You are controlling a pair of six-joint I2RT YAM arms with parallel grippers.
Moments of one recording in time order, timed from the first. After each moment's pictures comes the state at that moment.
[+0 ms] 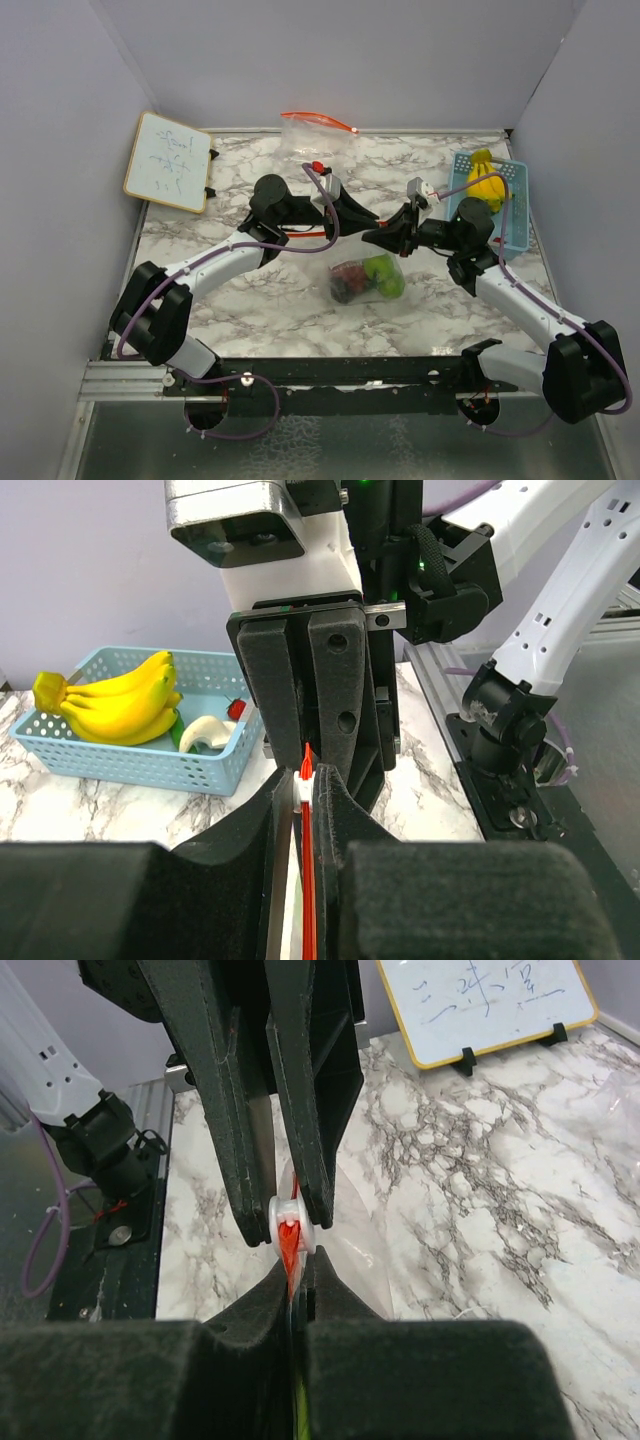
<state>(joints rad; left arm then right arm) -0.64 1.50 0.98 0.78 0.99 -0.20 0.37 1.14 0.63 0.56 -1.01 0.16</state>
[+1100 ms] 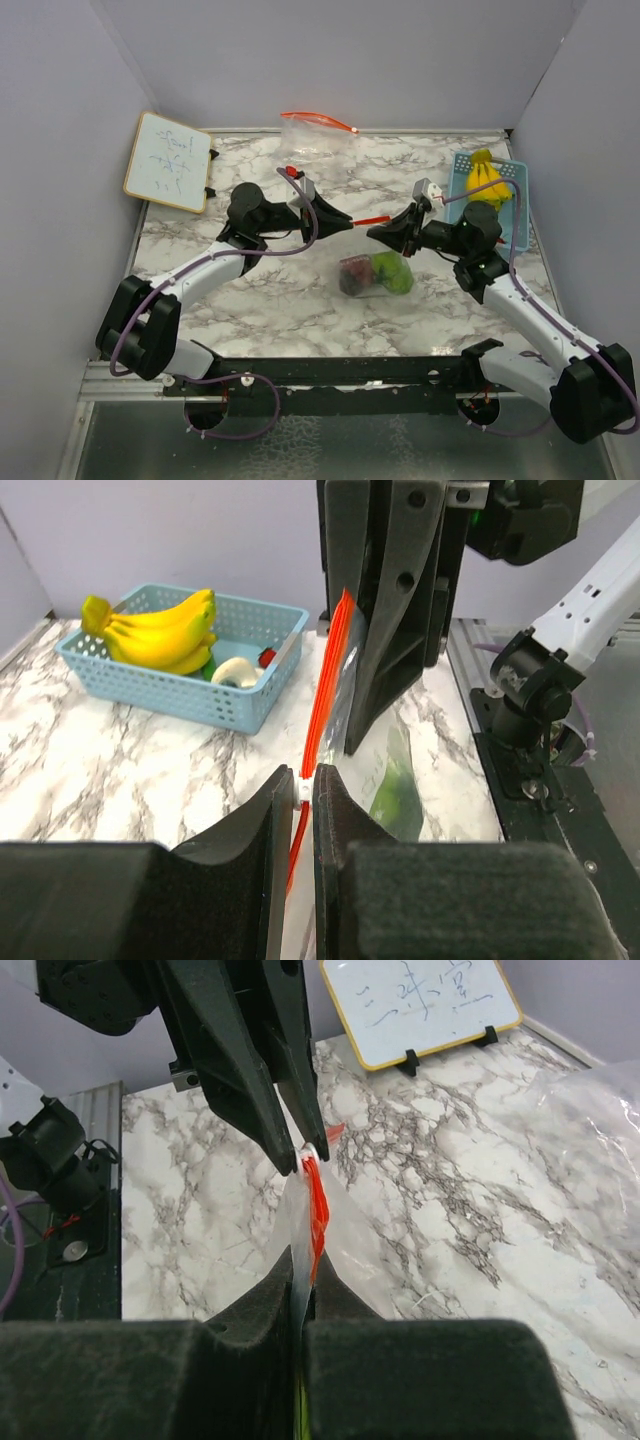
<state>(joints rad) -0.53 1.41 0.84 0.77 1.00 -0.19 0.37 1.03 0.63 0.44 -0.88 0.09</state>
